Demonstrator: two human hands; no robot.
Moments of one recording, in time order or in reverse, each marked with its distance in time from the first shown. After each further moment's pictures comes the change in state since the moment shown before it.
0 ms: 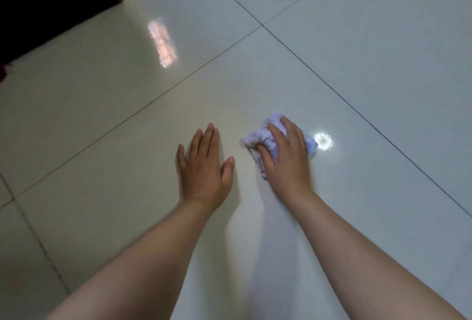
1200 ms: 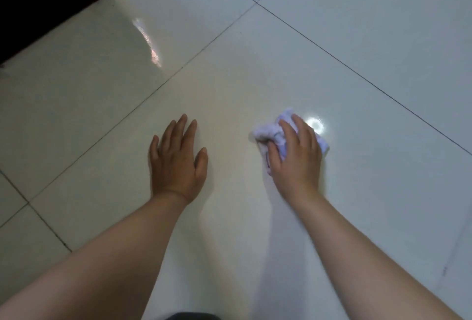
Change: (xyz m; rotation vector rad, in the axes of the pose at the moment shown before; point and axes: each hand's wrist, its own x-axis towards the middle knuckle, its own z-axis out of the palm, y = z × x) left_hand -0.016 -0.088 -0.015 0.039 0.039 0.114; right_hand -0.060 -0.030 0.019 -0.216 0.155 0.126
